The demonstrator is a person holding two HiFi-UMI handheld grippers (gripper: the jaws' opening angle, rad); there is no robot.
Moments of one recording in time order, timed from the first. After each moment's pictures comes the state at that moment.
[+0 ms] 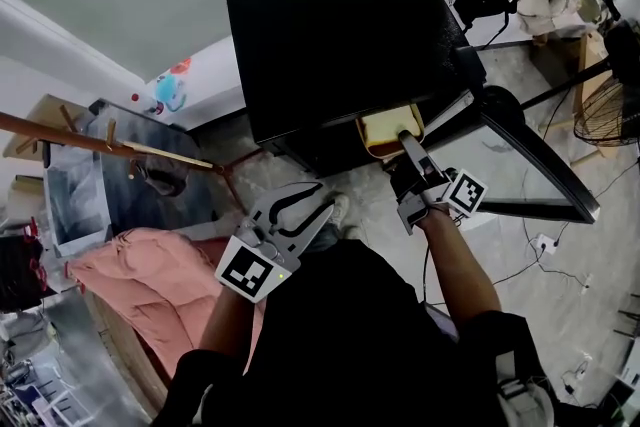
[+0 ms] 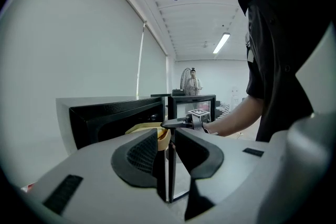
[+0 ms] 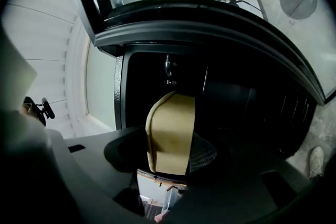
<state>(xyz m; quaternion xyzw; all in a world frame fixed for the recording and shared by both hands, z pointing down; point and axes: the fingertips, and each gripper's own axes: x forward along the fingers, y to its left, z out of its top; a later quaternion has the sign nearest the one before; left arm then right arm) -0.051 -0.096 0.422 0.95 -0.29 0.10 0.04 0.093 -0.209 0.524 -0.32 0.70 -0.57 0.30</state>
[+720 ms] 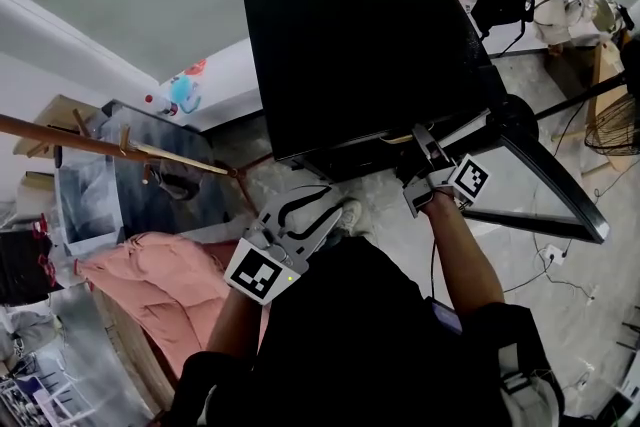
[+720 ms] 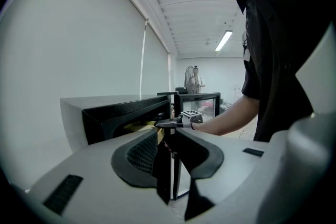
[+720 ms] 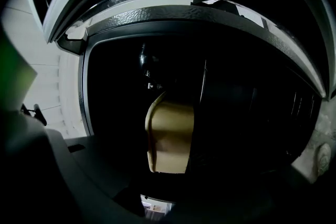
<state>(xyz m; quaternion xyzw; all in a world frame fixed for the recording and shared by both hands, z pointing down) -0.065 -0.116 0.424 0.95 -0.29 0.12 0.03 0.080 -0.266 0.541 -0.33 0.68 -0.58 0.31</state>
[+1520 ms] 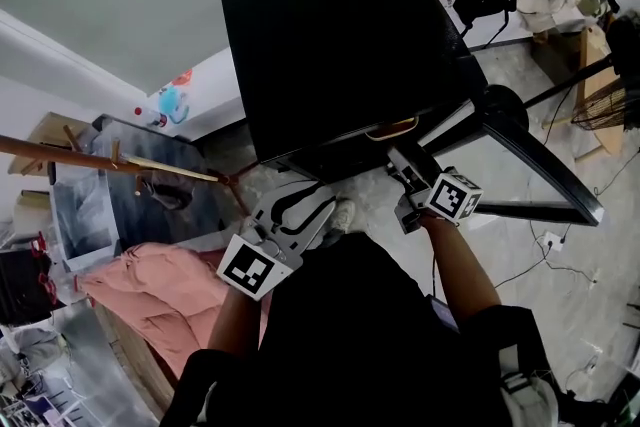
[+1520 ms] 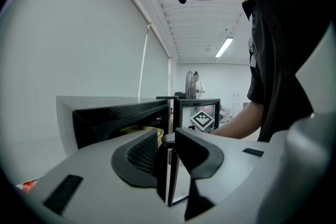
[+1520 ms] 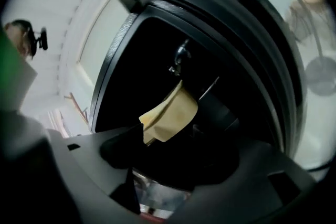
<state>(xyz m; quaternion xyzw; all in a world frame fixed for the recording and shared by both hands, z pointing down) -0.058 -0.124 0.422 0.95 -0.29 0.09 0.07 0.078 -0.221 0.553 -0.41 0.78 -0.45 0.12</state>
